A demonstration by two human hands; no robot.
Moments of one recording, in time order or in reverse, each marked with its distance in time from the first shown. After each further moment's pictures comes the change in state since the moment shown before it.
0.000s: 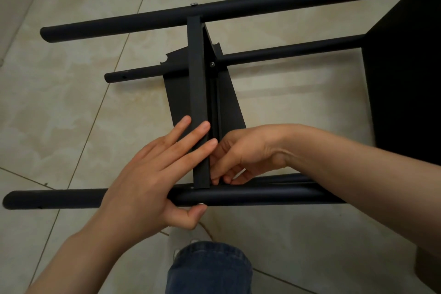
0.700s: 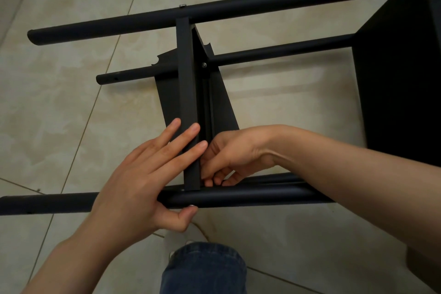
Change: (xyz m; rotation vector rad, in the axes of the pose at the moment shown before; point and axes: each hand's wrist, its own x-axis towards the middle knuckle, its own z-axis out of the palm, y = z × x) left_hand 0.000 0.000 -0.002 -0.002 -0.016 -0.012; right_hand 0.004 0.003 0.001 0.004 -0.028 -0.034
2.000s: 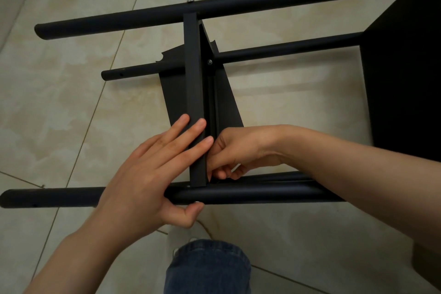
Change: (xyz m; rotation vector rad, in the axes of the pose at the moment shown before) left_hand 0.002 0.000 0.000 0.014 0.018 0.014; right_hand 0.000 -0.002 -0.001 -0.143 0.069 -0.023
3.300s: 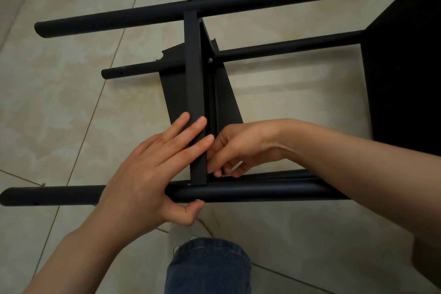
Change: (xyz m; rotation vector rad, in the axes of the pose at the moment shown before) left_hand 0.000 0.000 0.000 -0.010 -0.008 -0.009; right_hand 0.001 0.002 -0.004 0.074 -0.037 0.007
